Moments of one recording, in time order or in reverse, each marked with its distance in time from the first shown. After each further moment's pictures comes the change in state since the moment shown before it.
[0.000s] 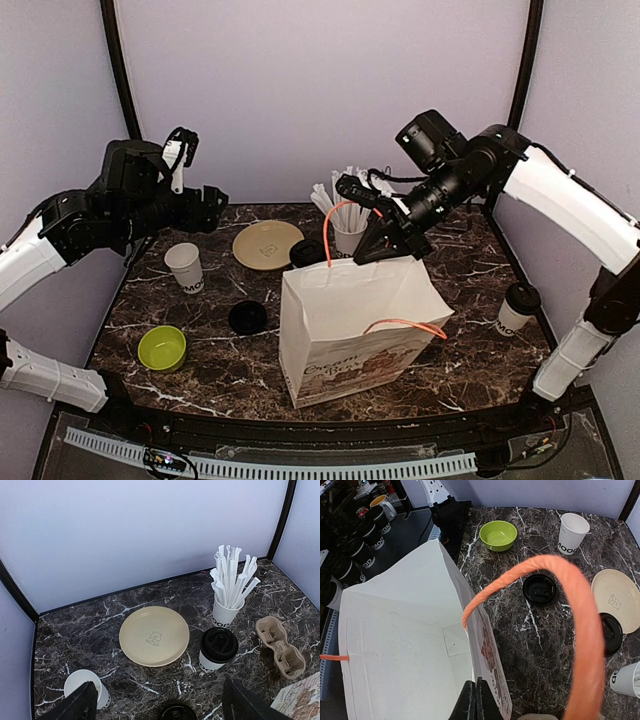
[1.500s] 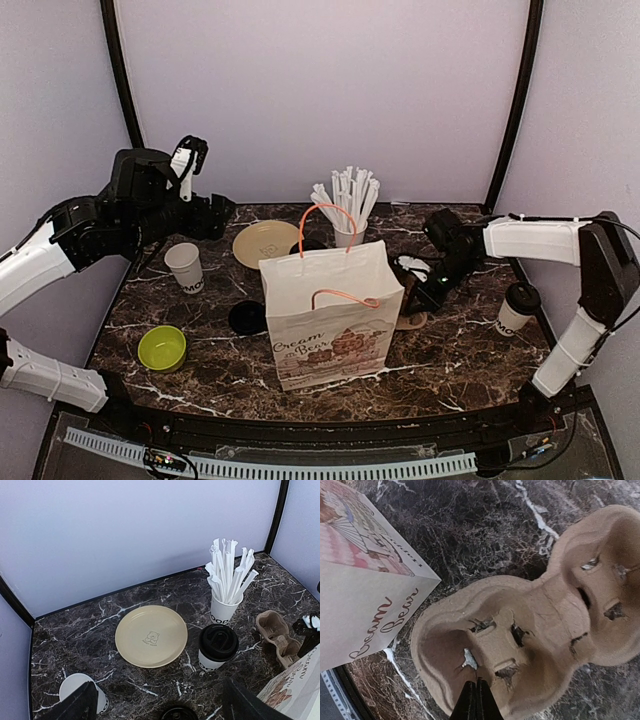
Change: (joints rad) left arm 0.001 0.003 -0.071 0.081 0.022 0.038; right arm -0.323 0.032 -0.732 0.449 0.297 0.160
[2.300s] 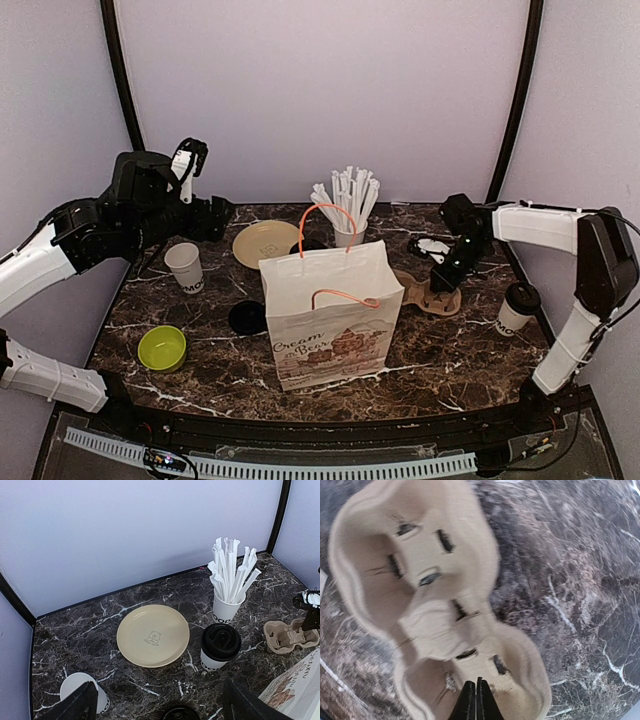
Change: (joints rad) left arm 0.000 -0.005 -0.019 0.014 -0.011 0.001; right arm -0.131 0.067 0.096 -0.046 0.278 -0.006
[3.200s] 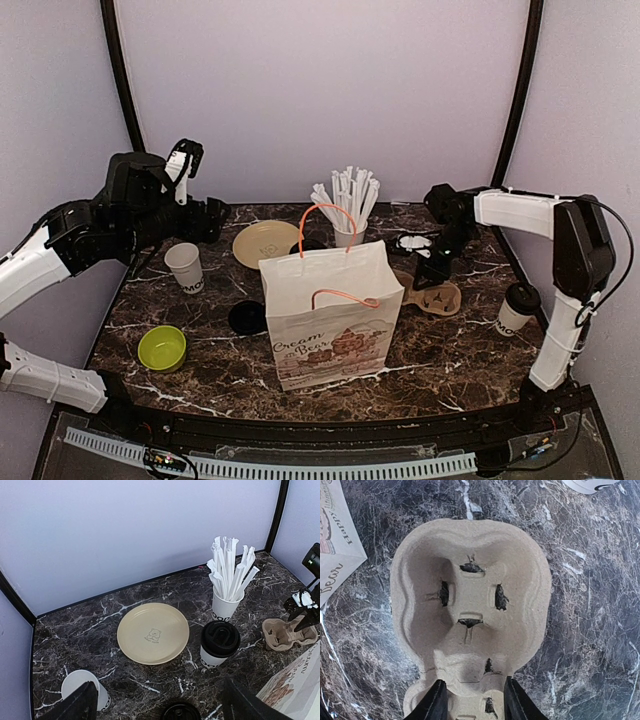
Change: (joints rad) left arm 0.000 -0.027 -0.006 -0.022 0.008 -0.001; right arm 0.021 0.158 0.224 -0.128 -0.152 -0.418
